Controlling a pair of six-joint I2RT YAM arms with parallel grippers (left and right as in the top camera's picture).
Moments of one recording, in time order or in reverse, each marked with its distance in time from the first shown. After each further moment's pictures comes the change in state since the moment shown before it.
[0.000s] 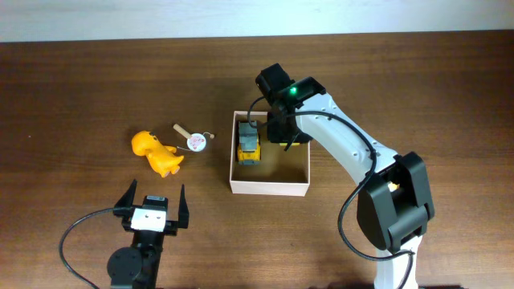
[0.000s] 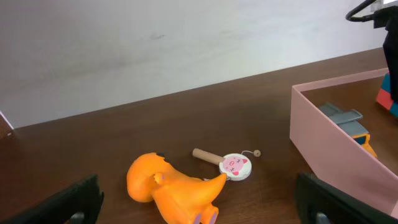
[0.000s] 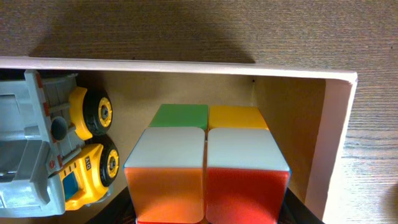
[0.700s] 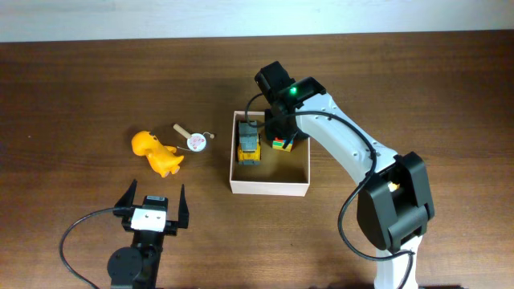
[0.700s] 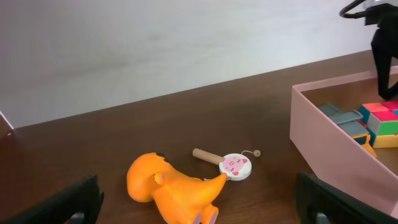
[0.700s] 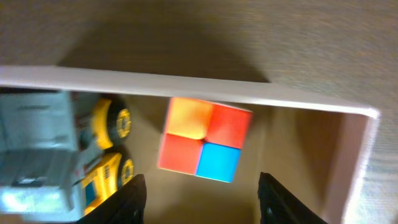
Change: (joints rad) left arm 0.000 0.000 0.000 0.000 0.000 0.000; right arm 0.000 0.000 -0.001 0.055 -0.023 -0.051
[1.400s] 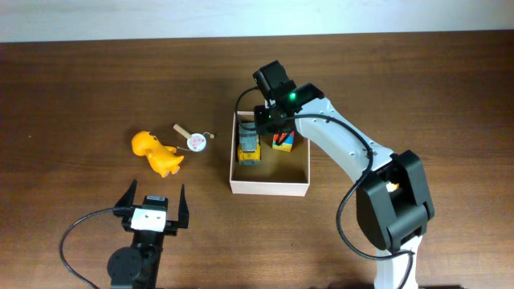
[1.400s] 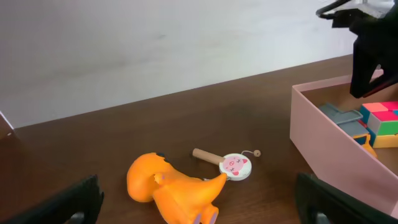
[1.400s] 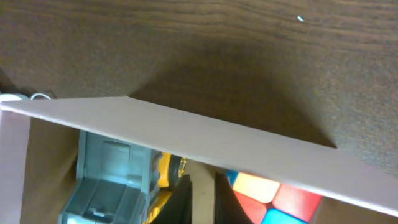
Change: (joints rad) left arm 0.000 0.000 0.000 0.000 0.000 0.000; right arm 0.000 0.000 -0.074 0.256 -0.110 -0.115
